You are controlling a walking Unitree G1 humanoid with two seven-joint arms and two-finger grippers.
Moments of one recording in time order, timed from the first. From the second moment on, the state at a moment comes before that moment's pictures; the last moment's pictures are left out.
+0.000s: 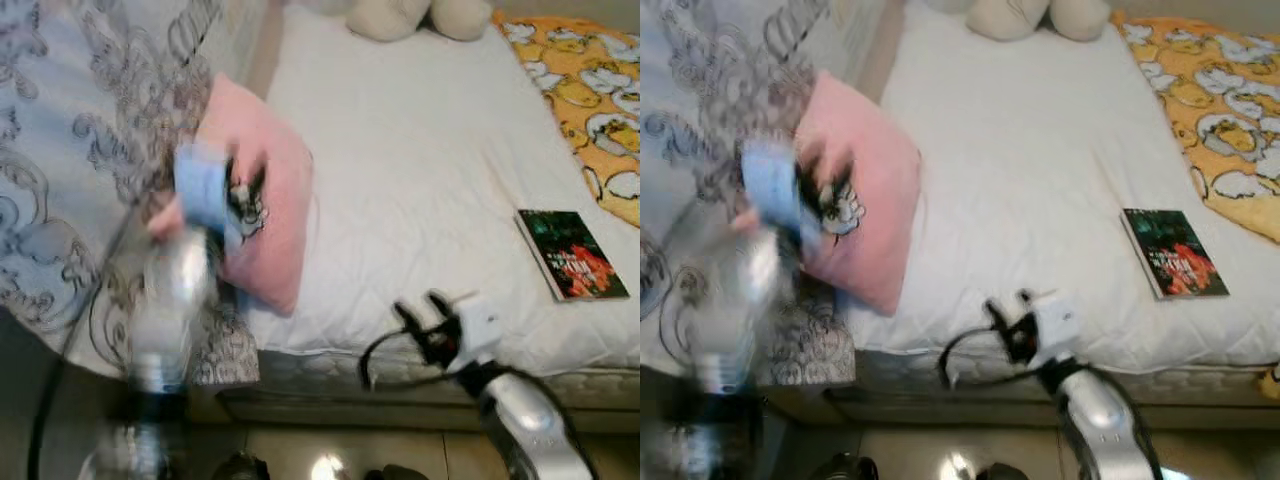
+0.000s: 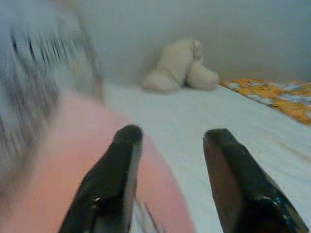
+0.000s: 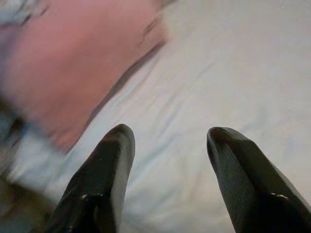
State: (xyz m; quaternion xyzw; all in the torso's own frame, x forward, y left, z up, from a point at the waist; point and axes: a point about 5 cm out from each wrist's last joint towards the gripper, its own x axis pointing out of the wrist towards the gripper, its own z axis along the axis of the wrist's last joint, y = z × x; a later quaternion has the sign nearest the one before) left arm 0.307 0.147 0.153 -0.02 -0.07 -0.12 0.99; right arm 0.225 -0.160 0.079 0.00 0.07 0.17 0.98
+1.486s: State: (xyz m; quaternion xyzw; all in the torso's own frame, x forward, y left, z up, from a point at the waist) left arm 0.282 0.163 0.096 -0.01 -0.02 0.01 1.00; right arm 0.263 -0.168 0.075 -0.02 0.02 0.06 1.00
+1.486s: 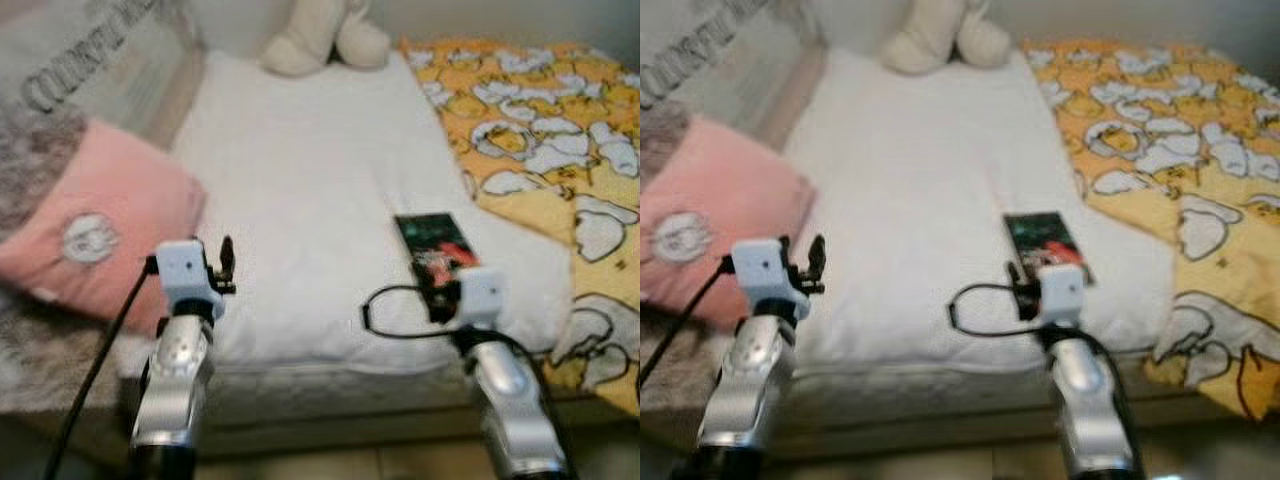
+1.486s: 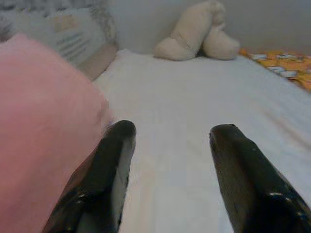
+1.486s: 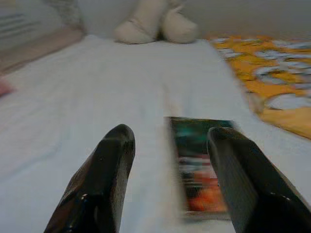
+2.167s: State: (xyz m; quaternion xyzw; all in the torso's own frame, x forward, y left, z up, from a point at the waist) left arm 0.287 0.137 0.103 -0.03 -0.04 -0.03 1.00; right arm 0.270 -0.178 0.068 -0.02 0.02 0.04 1.00
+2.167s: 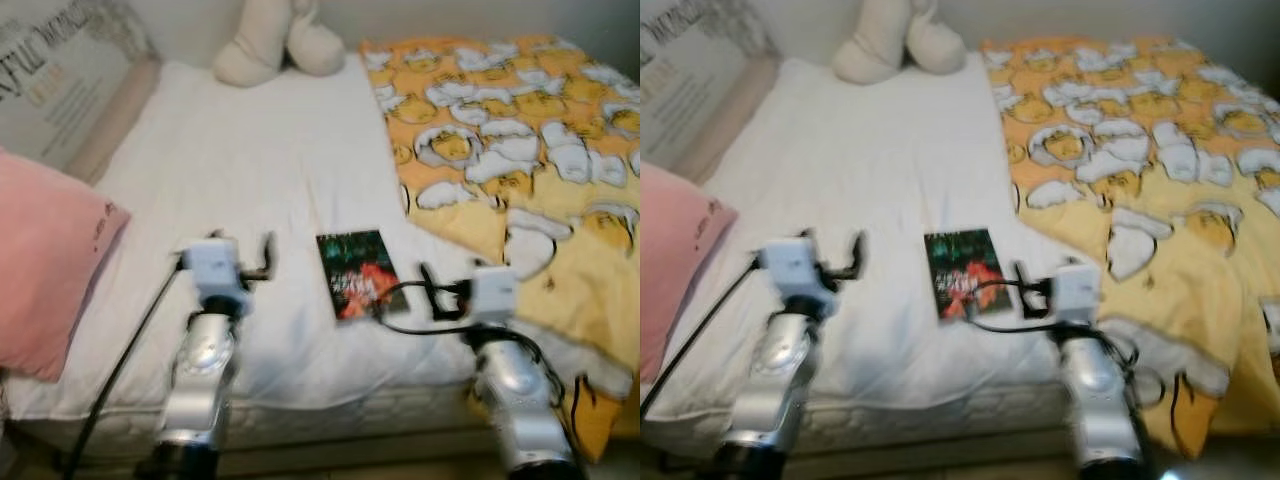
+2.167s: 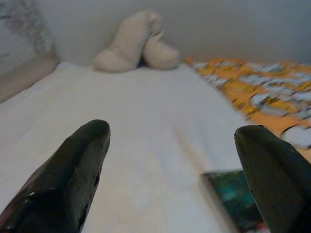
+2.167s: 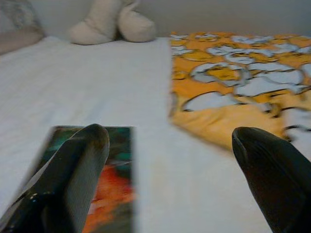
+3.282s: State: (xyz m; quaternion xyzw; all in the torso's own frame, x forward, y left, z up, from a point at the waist) left arm 0.302 0.154 0.163 0.06 -0.06 -0.25 0.96; right arm 0.298 -0.102 0.005 0.22 0.25 0.11 0.94
